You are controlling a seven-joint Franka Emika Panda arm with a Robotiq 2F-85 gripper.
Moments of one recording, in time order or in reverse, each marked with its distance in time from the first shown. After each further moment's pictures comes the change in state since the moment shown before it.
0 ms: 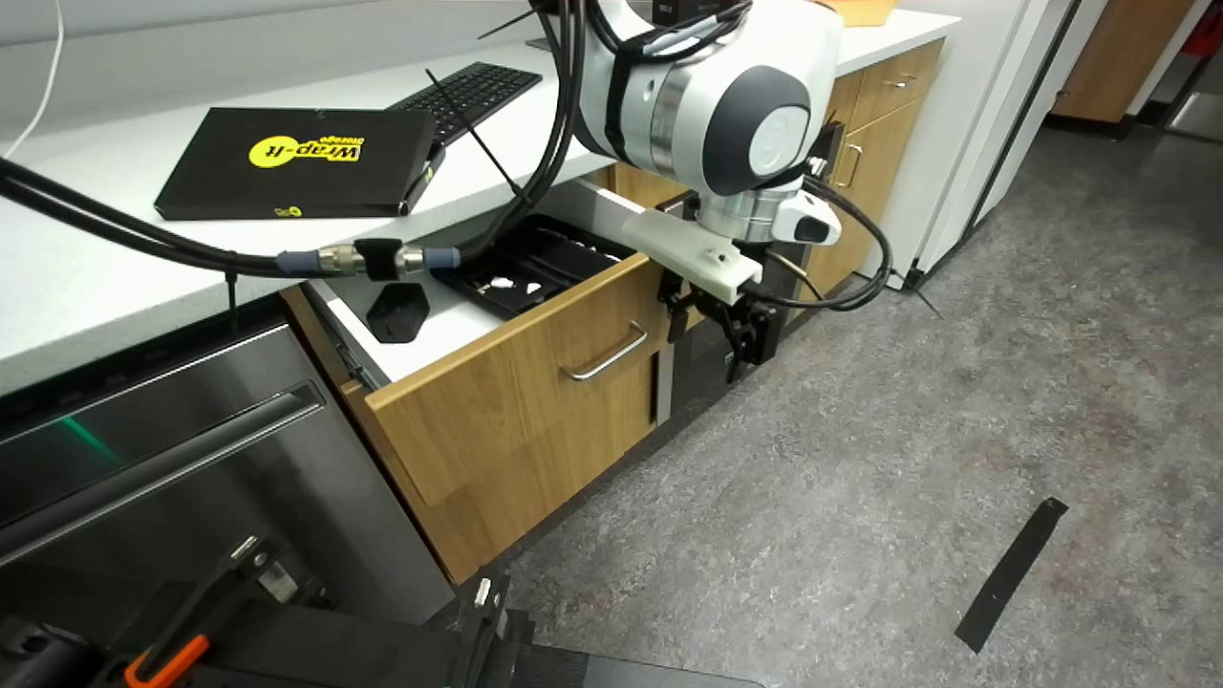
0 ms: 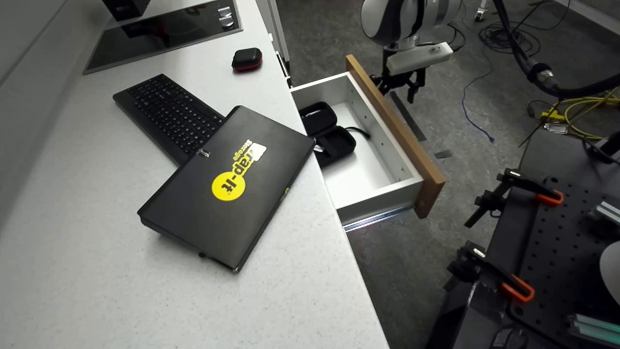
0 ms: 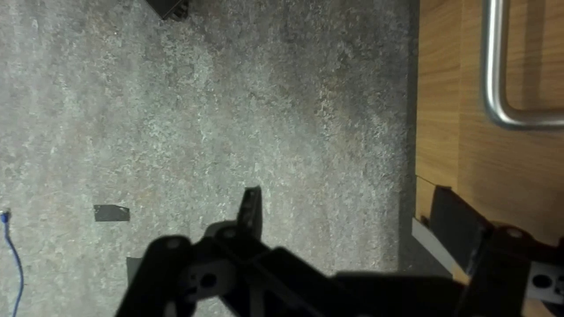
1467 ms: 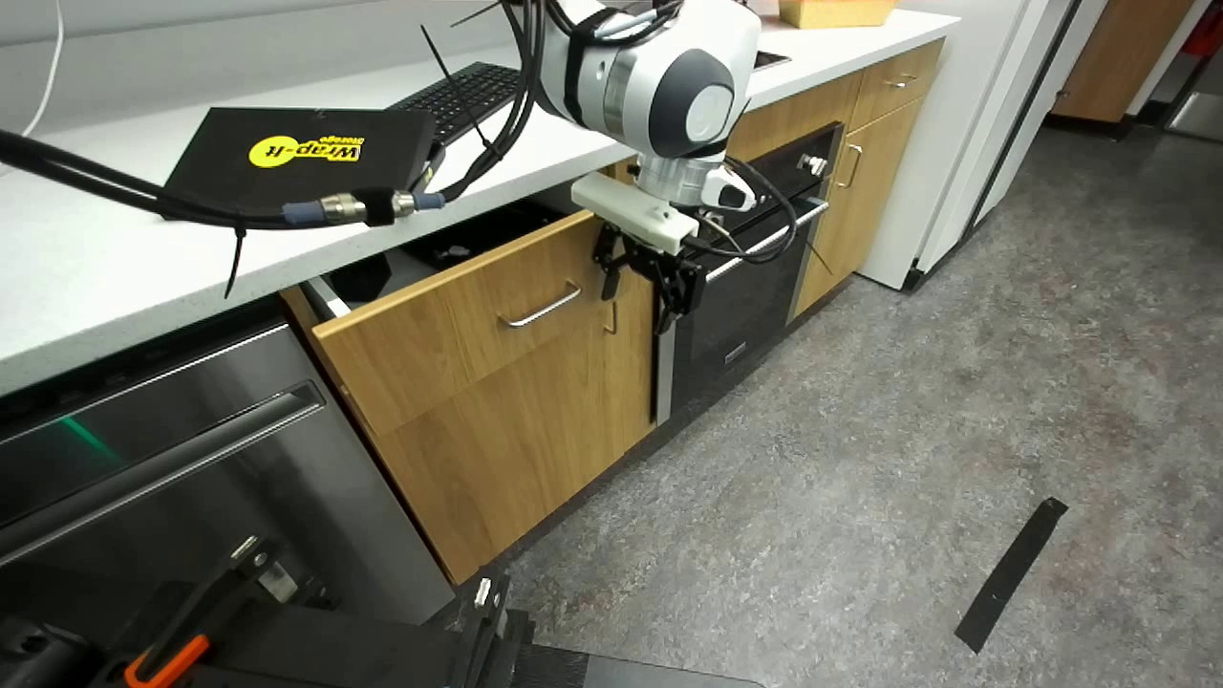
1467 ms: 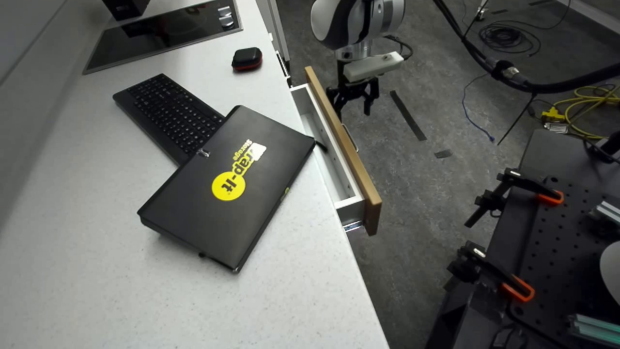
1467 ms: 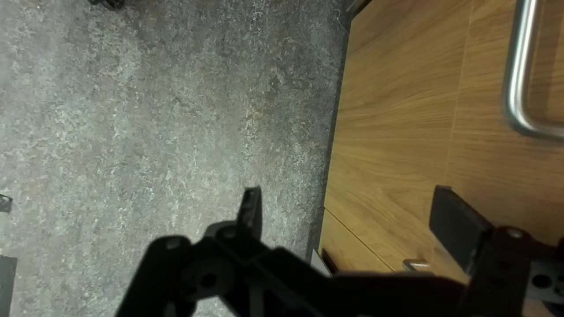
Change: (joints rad) arm 0.046 0.137 0.102 0.258 0.041 -0.176 -0.076
